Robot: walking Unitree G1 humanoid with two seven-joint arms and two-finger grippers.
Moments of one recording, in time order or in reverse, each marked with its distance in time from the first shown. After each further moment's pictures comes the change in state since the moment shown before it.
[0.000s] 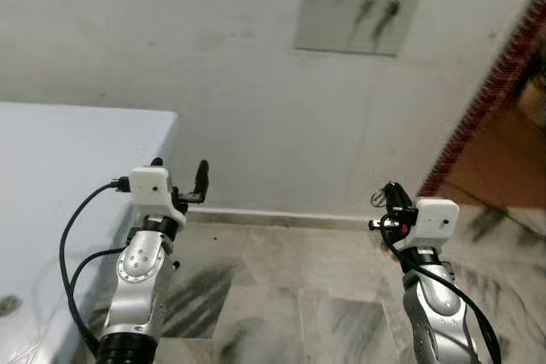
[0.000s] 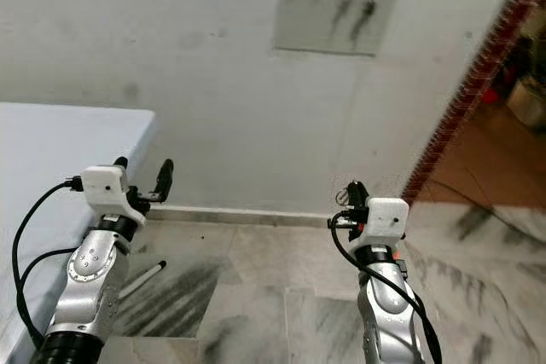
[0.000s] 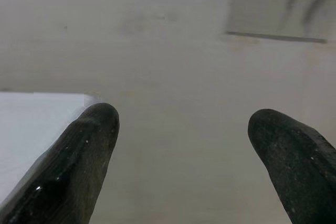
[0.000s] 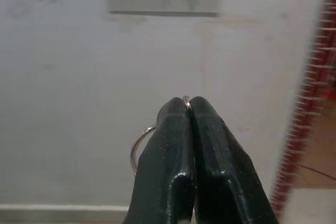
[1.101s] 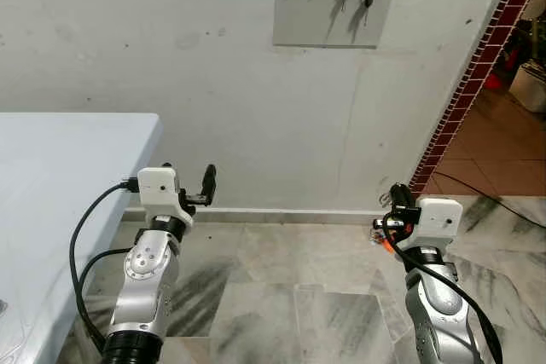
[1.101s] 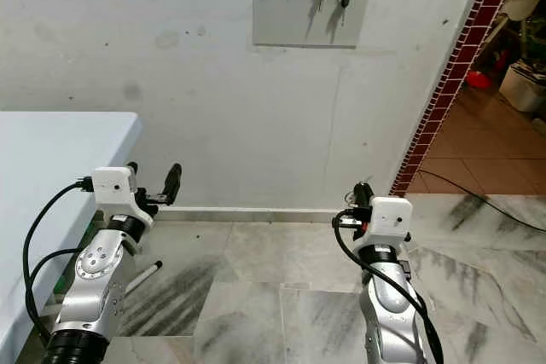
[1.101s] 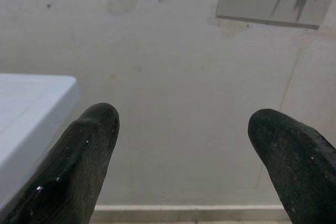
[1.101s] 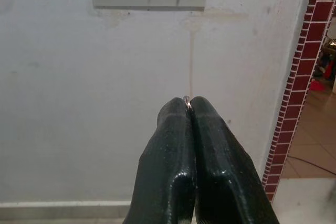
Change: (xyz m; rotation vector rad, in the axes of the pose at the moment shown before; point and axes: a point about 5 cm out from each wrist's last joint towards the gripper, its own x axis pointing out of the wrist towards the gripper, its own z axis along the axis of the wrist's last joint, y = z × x) left arm 0.000 -0.005 -0.009 -0.037 0.088 -0.017; right arm -0.002 -0.005 -0.004 -0.016 0.034 -0.054
